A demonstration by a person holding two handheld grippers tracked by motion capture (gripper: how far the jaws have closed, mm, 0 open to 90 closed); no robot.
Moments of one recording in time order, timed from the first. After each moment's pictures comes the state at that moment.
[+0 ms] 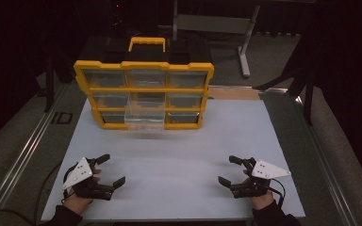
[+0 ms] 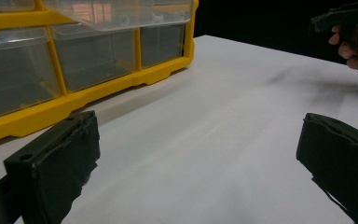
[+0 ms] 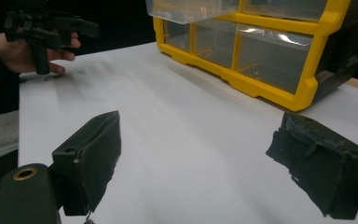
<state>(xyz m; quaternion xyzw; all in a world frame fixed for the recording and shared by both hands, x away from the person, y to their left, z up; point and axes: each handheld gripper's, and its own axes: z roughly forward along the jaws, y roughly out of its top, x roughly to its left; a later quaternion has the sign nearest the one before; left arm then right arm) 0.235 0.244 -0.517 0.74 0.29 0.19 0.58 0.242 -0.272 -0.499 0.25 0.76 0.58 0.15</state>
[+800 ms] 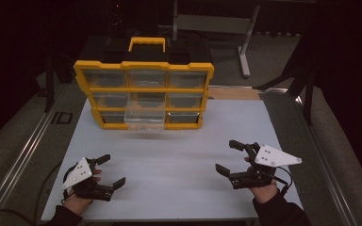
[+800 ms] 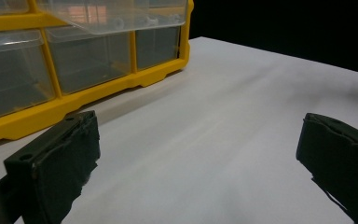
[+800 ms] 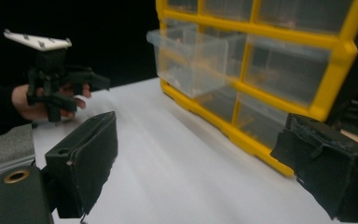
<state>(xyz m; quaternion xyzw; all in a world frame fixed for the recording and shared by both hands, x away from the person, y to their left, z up) 0.234 0.243 -0.516 0.74 0.29 0.18 0.58 0.239 -0.243 -0.407 0.23 0.75 0.60 0.18</state>
